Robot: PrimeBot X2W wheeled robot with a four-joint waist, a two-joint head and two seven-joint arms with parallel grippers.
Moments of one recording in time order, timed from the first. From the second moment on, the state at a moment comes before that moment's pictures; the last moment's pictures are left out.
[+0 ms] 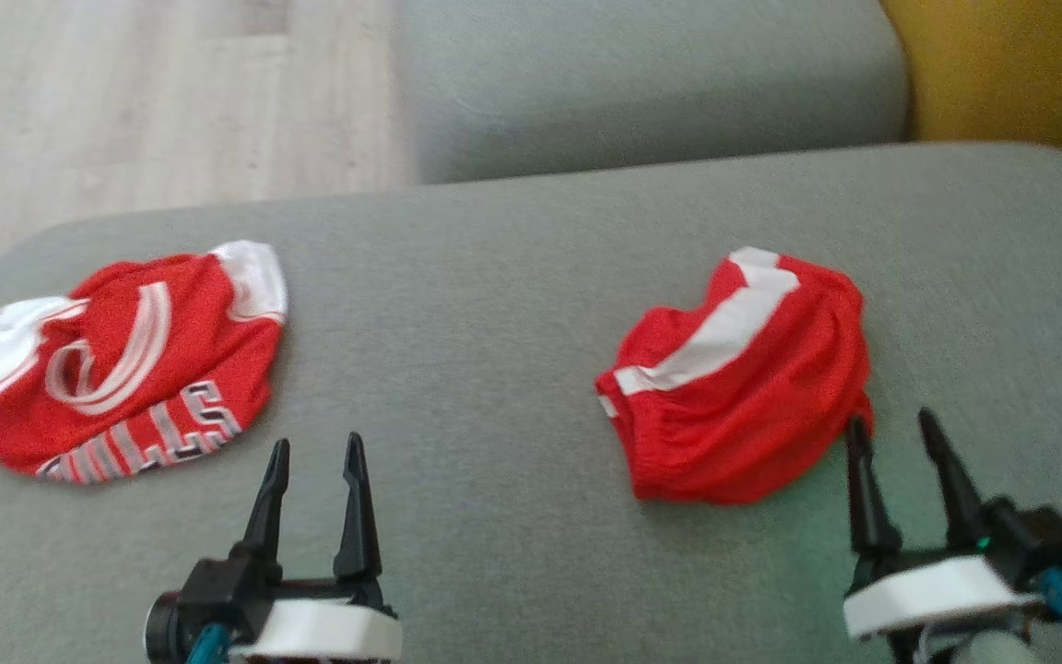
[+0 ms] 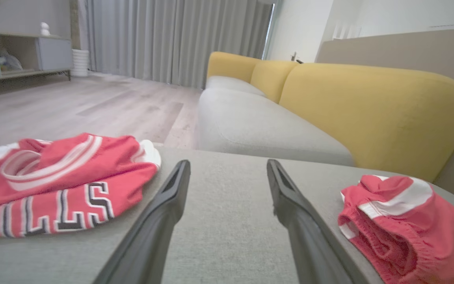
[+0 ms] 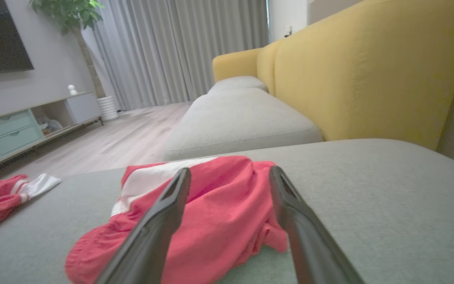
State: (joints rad) left arm 0.02 0.07 -0.29 0.19 -0.34 0.09 -0.25; right arm 0.04 -0.04 0.01 0.23 0.16 0.13 -0.26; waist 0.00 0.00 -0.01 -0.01
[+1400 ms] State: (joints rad) left arm 0.11 0.06 -0.26 0.16 -0.19 0.04 -0.25; right arm 0.12 -0.04 0.07 0.23 0.12 0.13 -0.26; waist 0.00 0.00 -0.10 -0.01
